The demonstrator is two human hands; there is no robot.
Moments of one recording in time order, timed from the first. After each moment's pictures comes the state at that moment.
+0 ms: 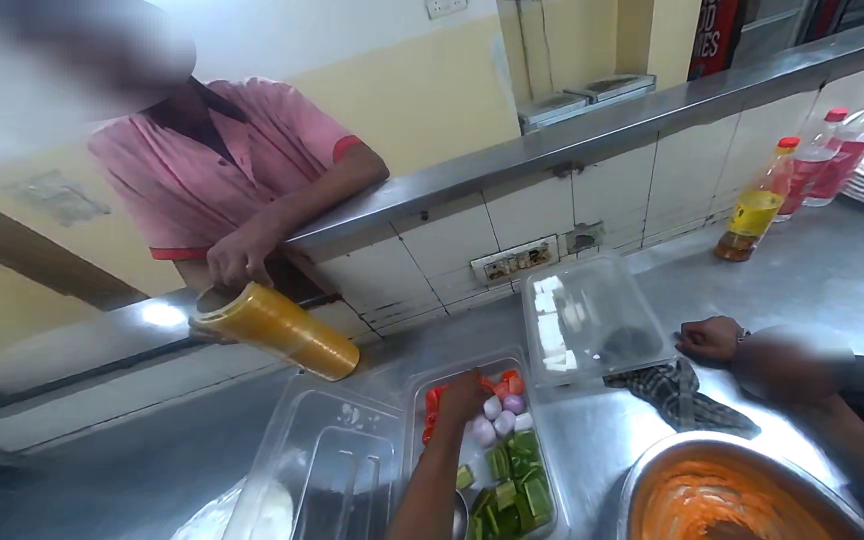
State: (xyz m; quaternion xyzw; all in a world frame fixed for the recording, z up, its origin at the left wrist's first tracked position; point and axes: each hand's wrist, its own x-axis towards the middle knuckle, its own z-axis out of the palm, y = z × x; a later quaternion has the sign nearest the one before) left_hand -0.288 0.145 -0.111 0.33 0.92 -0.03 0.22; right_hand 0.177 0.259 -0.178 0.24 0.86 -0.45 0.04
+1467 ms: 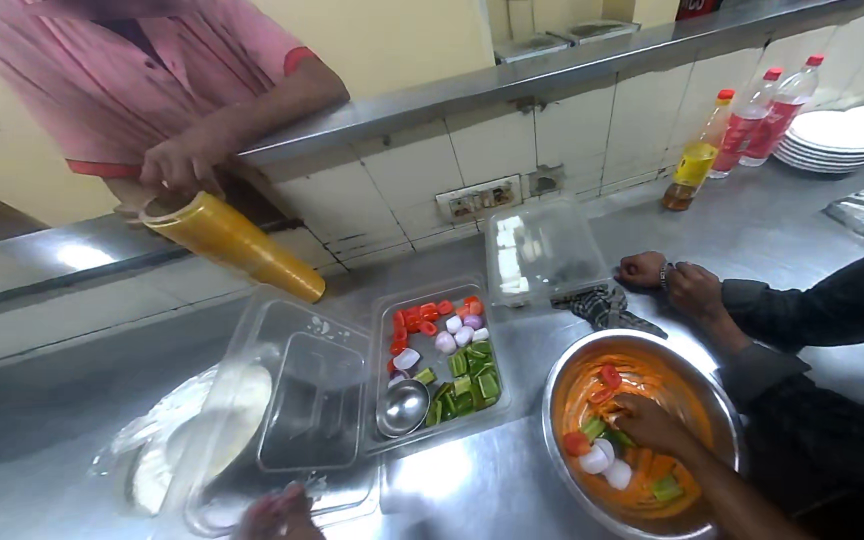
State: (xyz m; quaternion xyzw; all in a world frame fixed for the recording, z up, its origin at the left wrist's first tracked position) left_hand -0.078 -0.132 -0.100 0.00 0.78 0.59 -0.22; right_hand 0.173 0.257 -0.159 0.30 0.81 -0.49 0.10
